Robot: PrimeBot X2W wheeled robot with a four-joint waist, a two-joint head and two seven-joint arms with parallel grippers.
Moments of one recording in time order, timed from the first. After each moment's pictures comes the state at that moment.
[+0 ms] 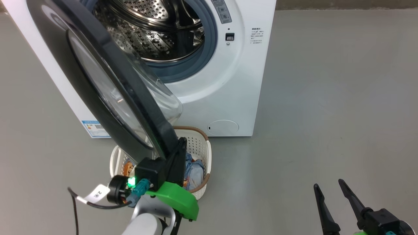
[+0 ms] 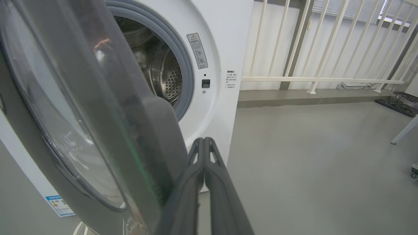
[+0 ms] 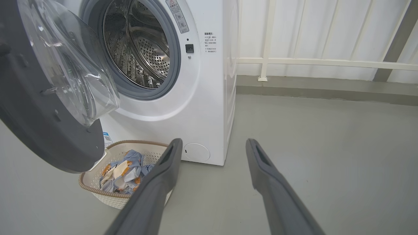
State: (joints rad) left arm -0.33 0.07 -0.60 0.18 -0.39 0.21 -0.07; right arm 0.12 -0.04 -0.05 0.01 0.08 0.13 -0.20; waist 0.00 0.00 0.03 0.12
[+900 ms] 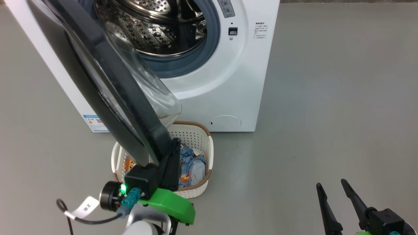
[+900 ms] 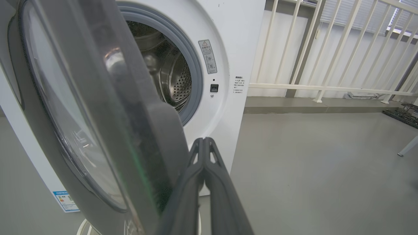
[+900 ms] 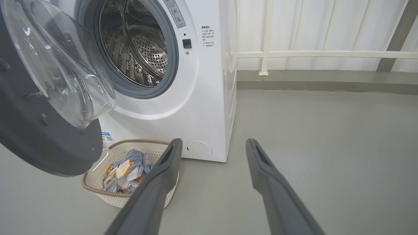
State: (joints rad) left arm -0.28 0.09 -0.58 0.09 -0.40 0.26 -0.10; right arm 0.12 -0.04 -0.06 0.02 0.12 0.13 -0.20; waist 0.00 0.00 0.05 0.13
